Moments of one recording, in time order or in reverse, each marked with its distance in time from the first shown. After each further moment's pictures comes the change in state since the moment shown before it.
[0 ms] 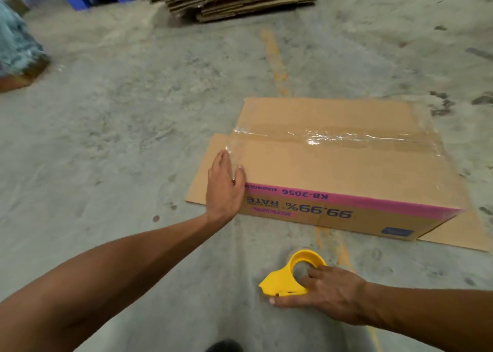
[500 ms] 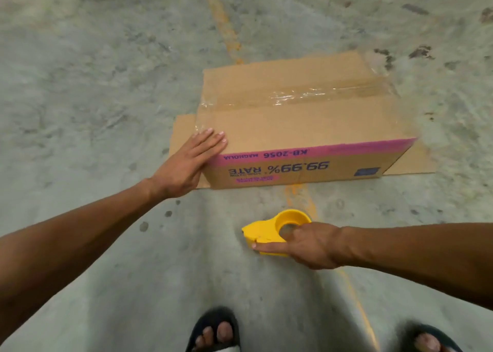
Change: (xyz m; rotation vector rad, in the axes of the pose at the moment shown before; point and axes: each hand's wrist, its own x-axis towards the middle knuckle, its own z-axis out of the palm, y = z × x) left_hand 0.033 -0.038 -0.029 0.368 -0.504 0.944; right_hand -0.008 -0.017 -0.024 0.152 -0.290 0.278
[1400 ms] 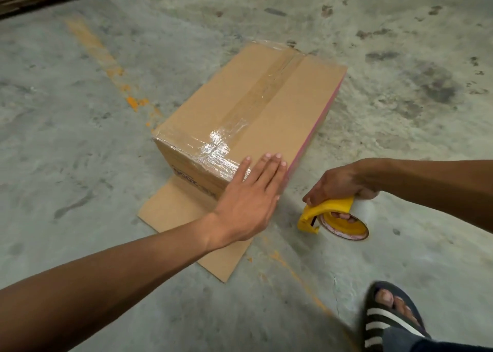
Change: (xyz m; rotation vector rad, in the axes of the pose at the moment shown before) left_hand 0.135 0.231 0.062 0.192 -0.050 0.346; right_hand -0.165 0.108 0.021 1.410 -0.070 0.959
